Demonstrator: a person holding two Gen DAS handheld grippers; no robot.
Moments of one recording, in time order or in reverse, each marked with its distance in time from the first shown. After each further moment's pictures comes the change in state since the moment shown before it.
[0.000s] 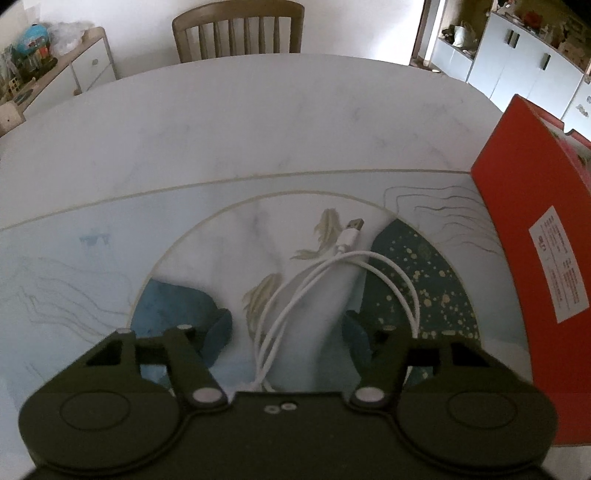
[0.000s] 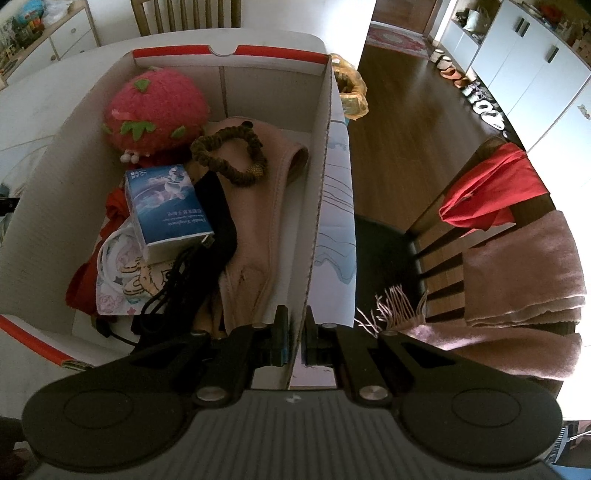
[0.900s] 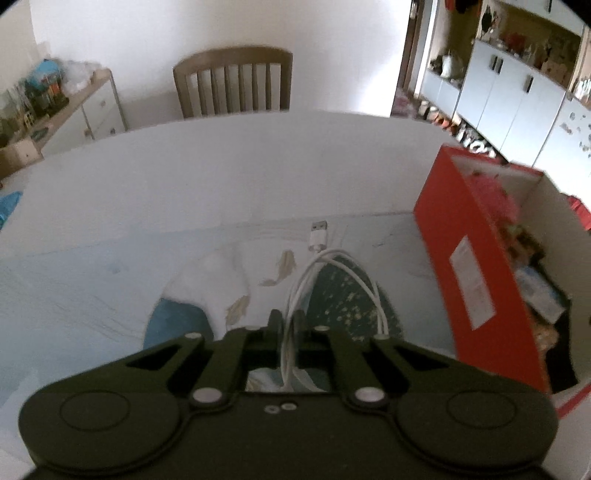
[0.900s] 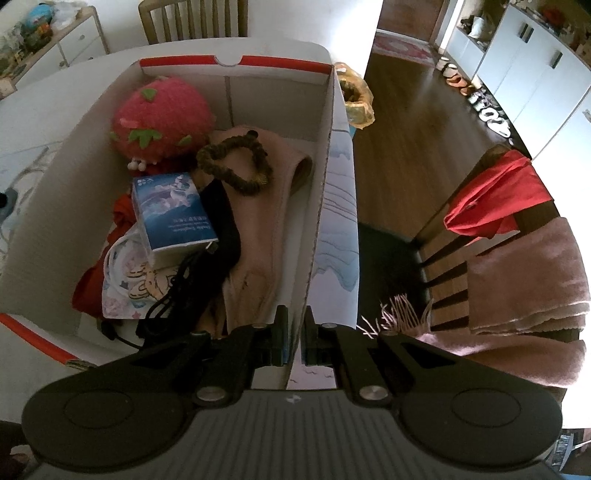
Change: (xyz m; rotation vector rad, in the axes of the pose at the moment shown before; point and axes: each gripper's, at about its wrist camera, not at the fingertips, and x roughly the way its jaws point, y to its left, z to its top) left arm -0.088 -0.031 -0.007 0.008 -0.136 -0.004; right arm -0.005 -0.002 -0.001 -0.016 -0.033 0.025
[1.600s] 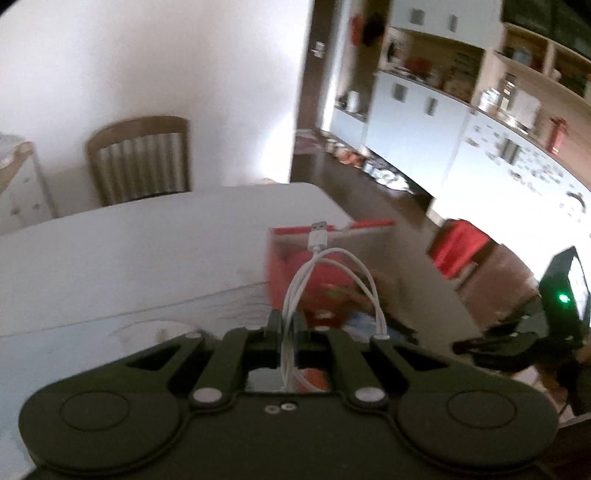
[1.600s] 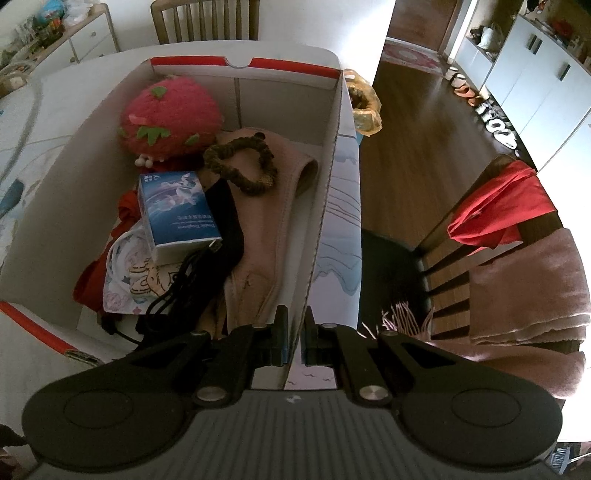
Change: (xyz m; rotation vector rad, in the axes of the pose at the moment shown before) left arm -0.083 -0.102 0.038 0.160 -0.140 -0.260; right arm -0.001 -0.001 -0.004 -0.031 -0.019 0.015
